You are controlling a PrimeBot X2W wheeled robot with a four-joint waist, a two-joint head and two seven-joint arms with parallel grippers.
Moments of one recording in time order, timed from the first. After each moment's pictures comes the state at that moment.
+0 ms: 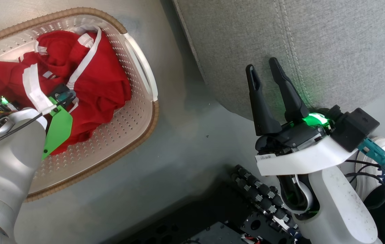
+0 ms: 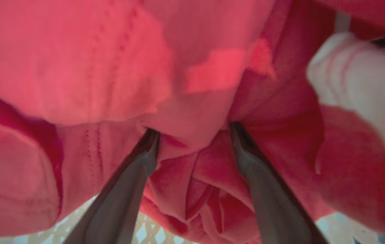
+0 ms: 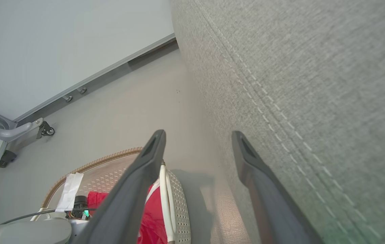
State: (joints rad) left arm -1.07 0.33 -1.01 1.29 -0.07 -0.13 0.37; right arm -0.33 -0.05 0.33 -0.08 0.51 0.13 -0.26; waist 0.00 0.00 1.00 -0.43
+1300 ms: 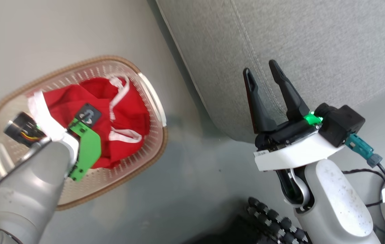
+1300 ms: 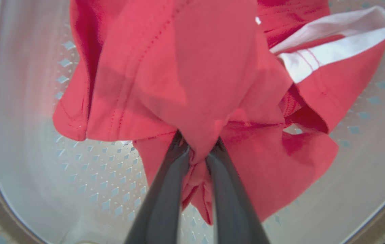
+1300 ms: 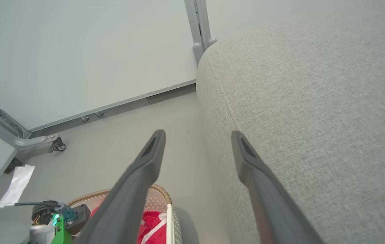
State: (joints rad) left arm -0.97 0.27 -1.12 1.27 -0.43 -0.13 0.18; right arm -0.36 -0.05 0.30 0.03 0.37 0.13 -0.26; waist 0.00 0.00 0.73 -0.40
